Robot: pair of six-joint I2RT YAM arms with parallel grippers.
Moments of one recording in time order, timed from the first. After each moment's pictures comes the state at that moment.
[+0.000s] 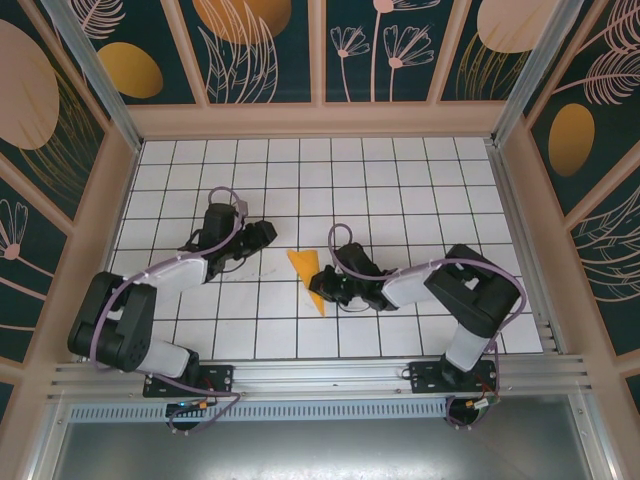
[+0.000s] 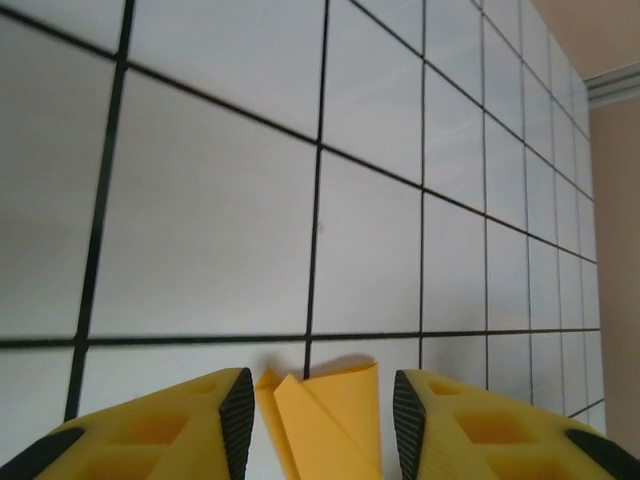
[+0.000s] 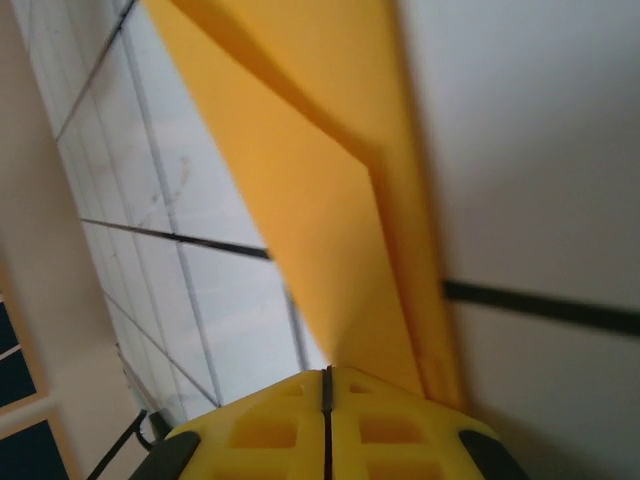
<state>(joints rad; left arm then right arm) -0.34 1.44 0.63 0.12 0.34 -0.82 0.88 1.69 0.59 0.43 -0.33 1.25</state>
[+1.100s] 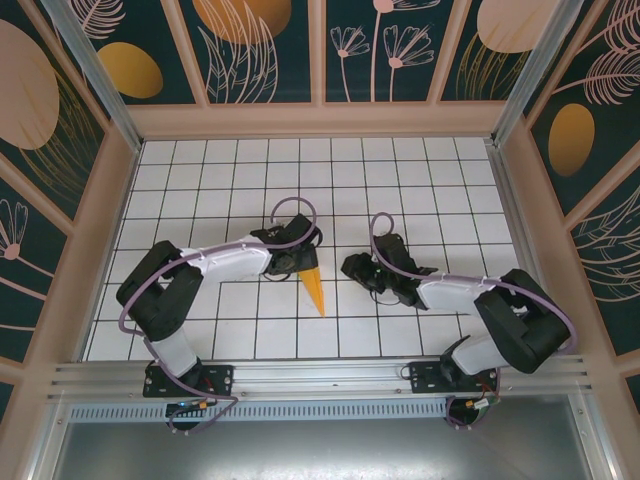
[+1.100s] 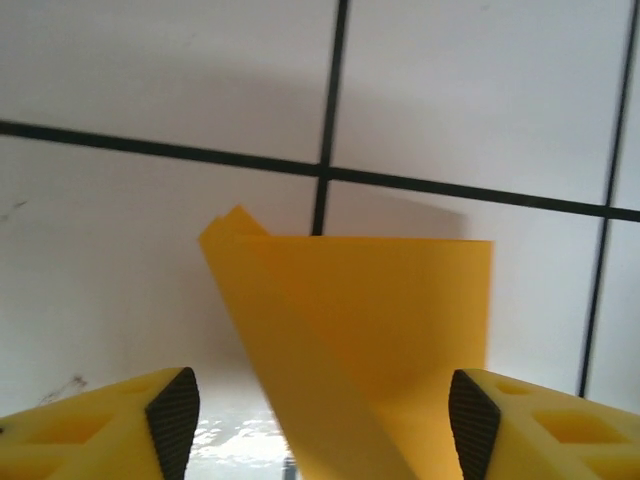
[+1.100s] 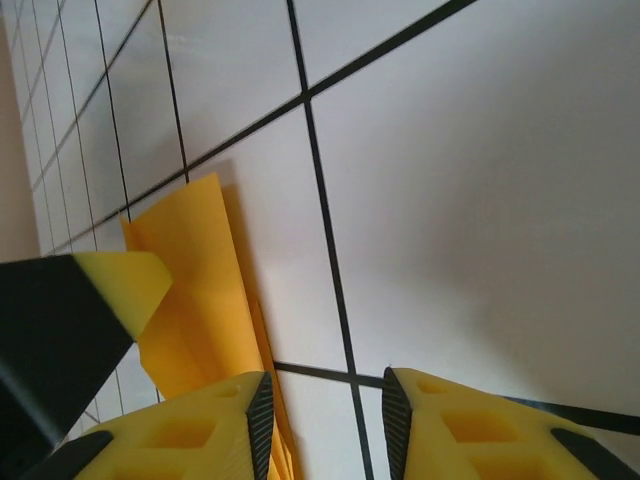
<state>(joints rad) -0.78 1.73 1.01 -0.45 -0.19 -0.93 0.66 1.42 0.47 0.23 -0.24 1.06</state>
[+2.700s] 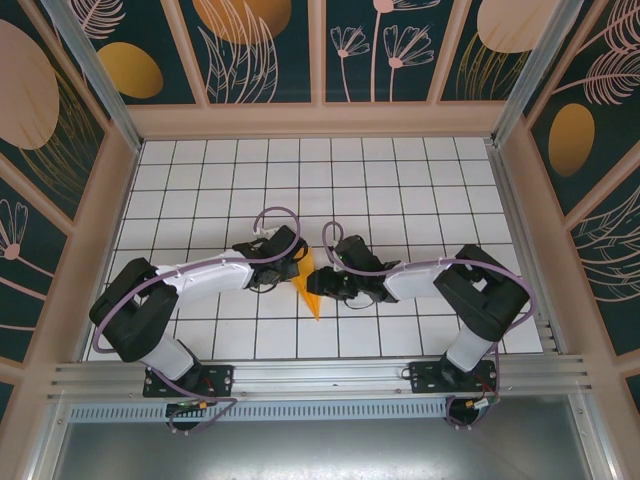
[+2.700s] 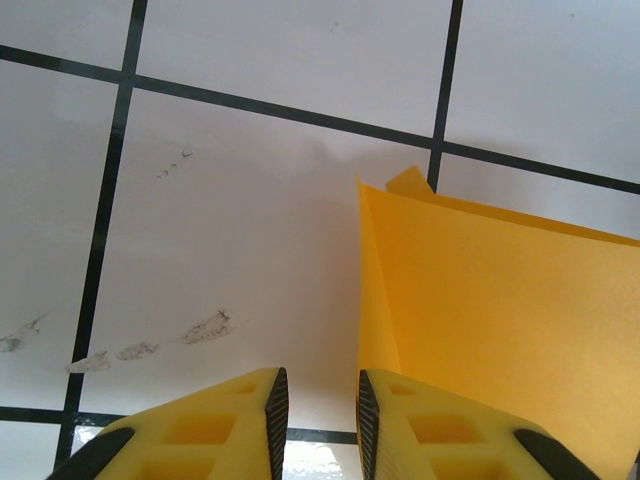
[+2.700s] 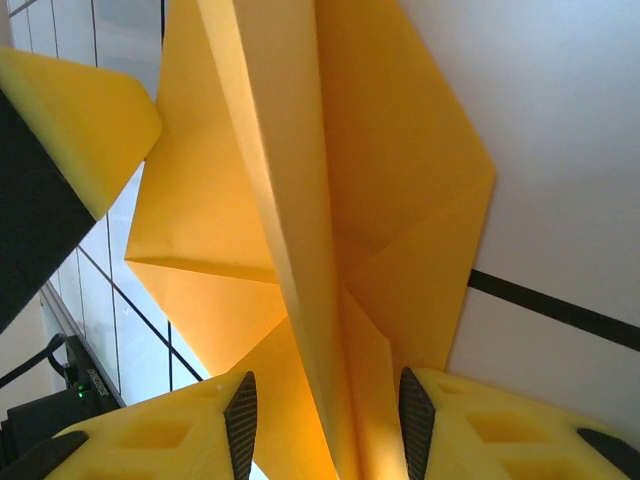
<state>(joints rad) -0.78 1.57 0.85 -0.40 -0.25 -0.96 0.84 1.67 0.65 0.23 -0.42 0.90</state>
